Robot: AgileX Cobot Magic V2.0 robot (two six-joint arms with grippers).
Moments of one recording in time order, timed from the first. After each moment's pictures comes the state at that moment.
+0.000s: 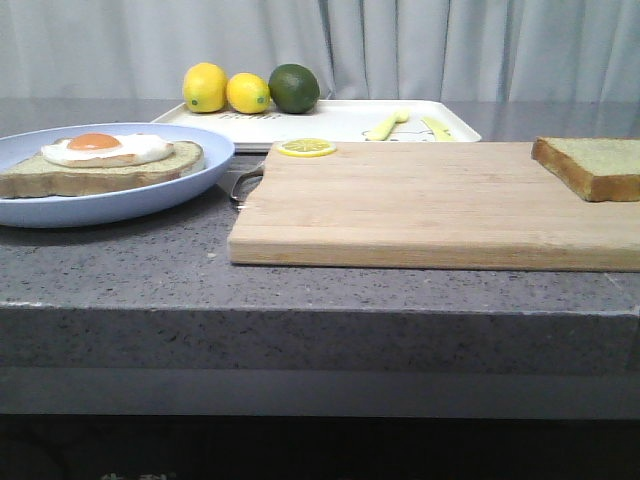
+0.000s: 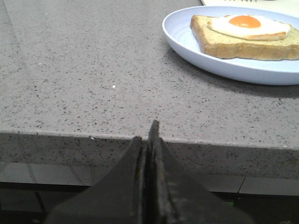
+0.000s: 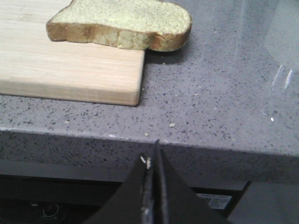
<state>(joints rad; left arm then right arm) -0.04 -0.01 0.00 0.04 0.33 -0.09 -0.02 -0.02 0.02 -0.04 0.36 0.02</state>
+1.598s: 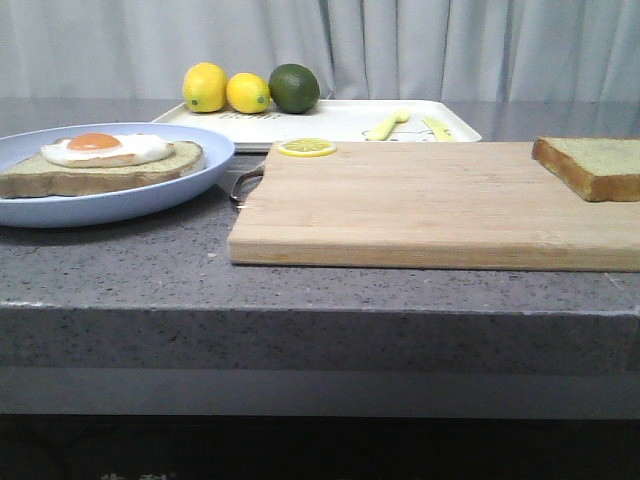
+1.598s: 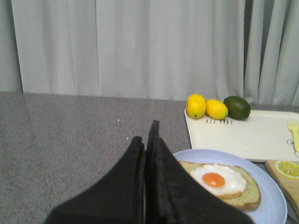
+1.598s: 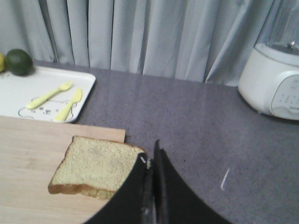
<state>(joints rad) -0.04 0.33 -0.73 0.05 0.56 -0.09 -0.02 0.34 -0.65 -0.13 0.55 0.02</state>
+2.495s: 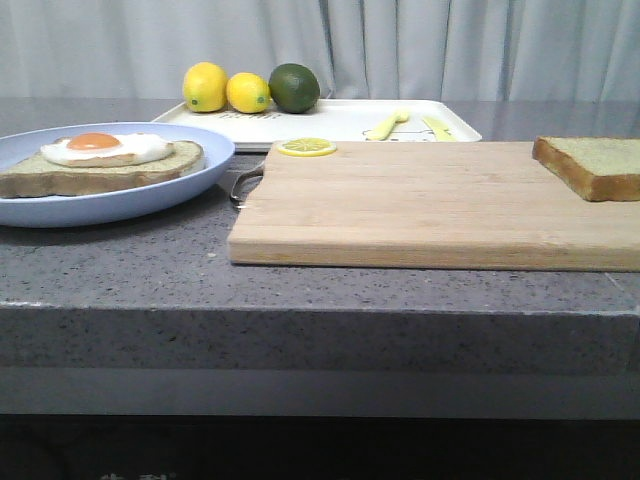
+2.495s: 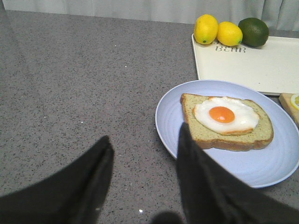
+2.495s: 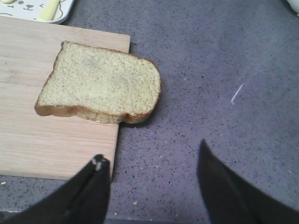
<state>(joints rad) -0.04 0.46 -0.68 0.03 0.63 -0.09 -0.02 0.57 -0.65 -0.12 0.69 0.02</state>
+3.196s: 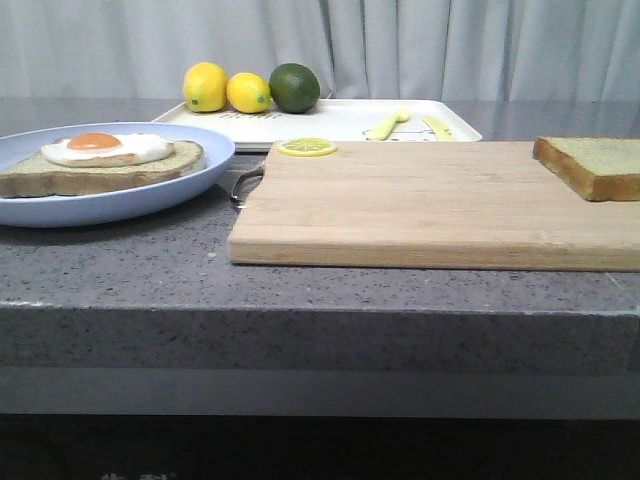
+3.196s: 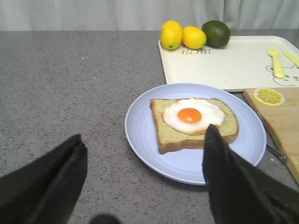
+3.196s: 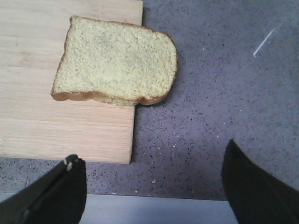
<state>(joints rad) -0.15 0.46 -0.68 -0.04 0.60 0.03 -0.02 0.83 -0.94 -0.04 0.97 0.02</state>
